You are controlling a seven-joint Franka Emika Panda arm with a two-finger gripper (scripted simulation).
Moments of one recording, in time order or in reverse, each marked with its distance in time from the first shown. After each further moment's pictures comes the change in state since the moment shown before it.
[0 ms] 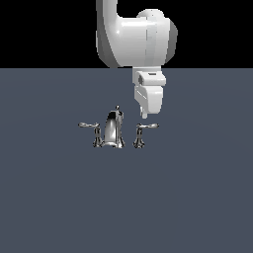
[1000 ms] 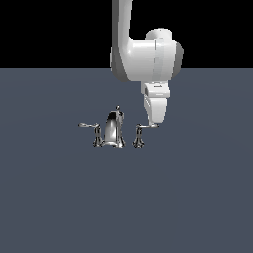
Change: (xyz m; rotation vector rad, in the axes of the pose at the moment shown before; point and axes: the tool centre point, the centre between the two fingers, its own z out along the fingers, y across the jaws) arm 0.033 -0.013 0.036 0.006 -0.003 0.145
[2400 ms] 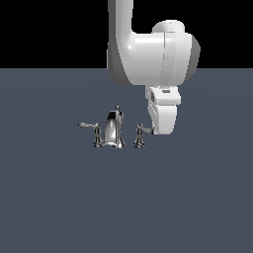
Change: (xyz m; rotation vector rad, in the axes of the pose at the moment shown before) arm 0.005 0.072 0.000 0.008 0.001 0.006
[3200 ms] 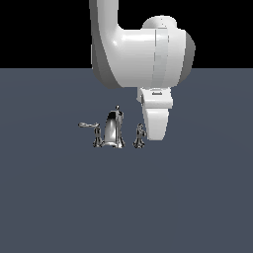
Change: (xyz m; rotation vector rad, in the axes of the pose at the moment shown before) arm -0.026 0.029 0.000 -0.005 0.005 0.030
